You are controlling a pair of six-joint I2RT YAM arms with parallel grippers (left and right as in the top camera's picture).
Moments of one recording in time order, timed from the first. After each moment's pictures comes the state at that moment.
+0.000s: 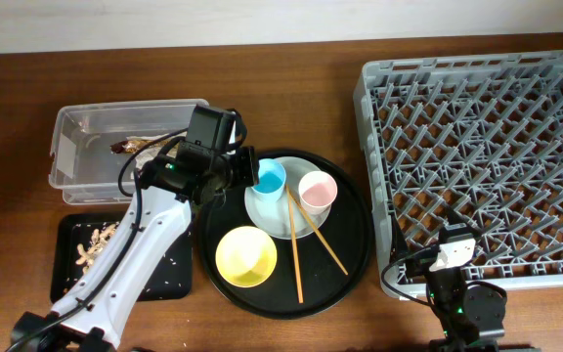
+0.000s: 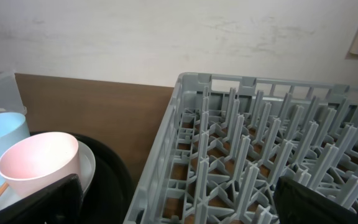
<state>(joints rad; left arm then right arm) -0.38 1.53 1.22 -0.67 0.09 -0.43 0.06 0.02 0.01 -0.07 -0.09 -0.03</state>
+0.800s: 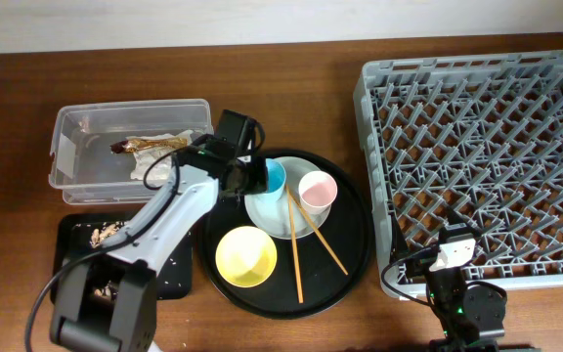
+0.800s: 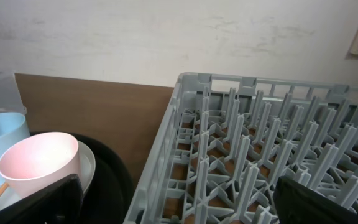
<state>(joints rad) -0.41 1.76 1.23 -0.63 0.10 -0.45 0.06 0.02 0.01 -0.07 -0.09 -0.03</state>
